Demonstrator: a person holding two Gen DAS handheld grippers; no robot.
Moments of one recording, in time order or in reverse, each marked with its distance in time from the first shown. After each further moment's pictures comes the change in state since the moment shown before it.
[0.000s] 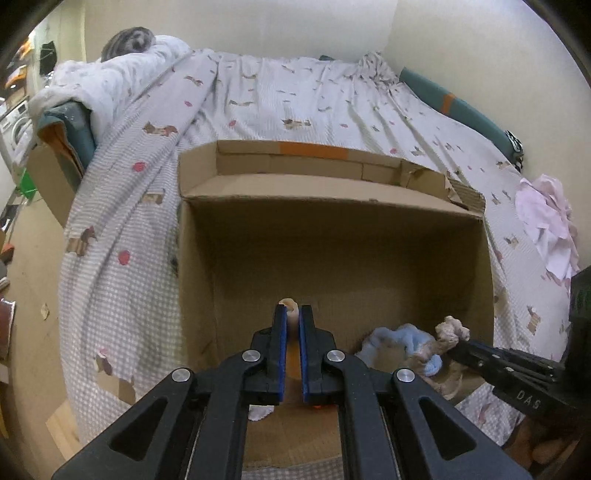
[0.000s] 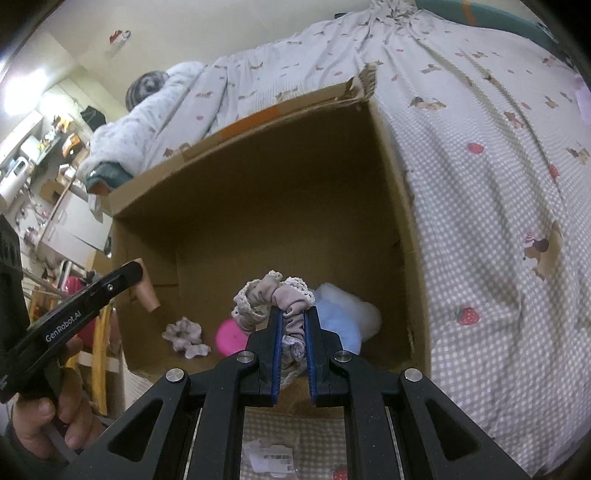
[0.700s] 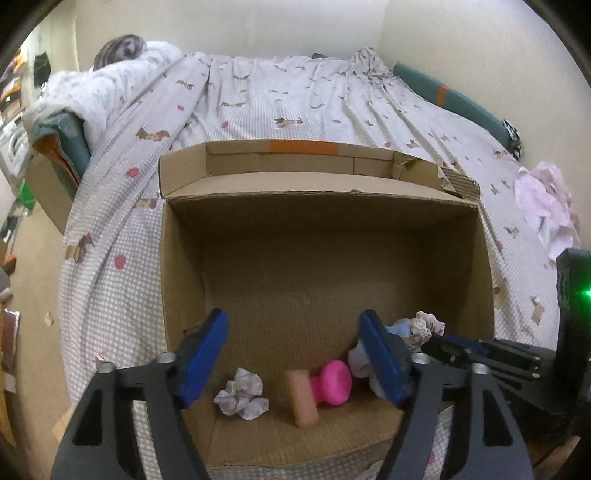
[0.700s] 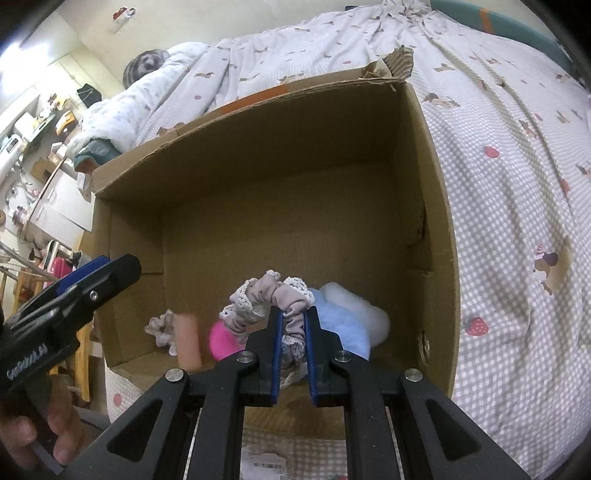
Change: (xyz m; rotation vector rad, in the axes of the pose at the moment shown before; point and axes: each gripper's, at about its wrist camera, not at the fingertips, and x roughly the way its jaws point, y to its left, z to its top) left arm 0.000 -0.015 -0.002 0.040 -0.003 0.026; right arm 0.027 0.014 0.007 -0.045 0.045 -0.050
